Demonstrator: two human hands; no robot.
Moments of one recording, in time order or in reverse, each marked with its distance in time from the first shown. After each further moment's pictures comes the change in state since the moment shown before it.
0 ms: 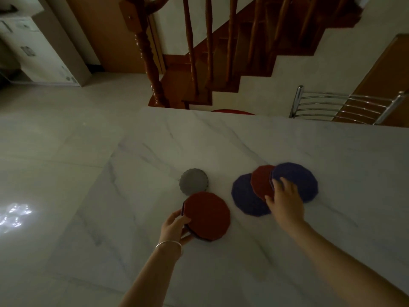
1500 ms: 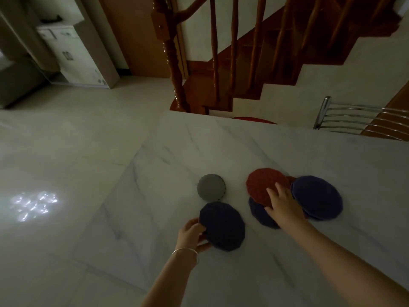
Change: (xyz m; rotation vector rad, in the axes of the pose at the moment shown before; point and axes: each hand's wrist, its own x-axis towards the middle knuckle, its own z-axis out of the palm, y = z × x) left_hand -0.021 0.001 0.002 0.011 -0.001 -0.027; right_hand 0.027 -0.038 0.012 -0.181 -0.279 -0.213
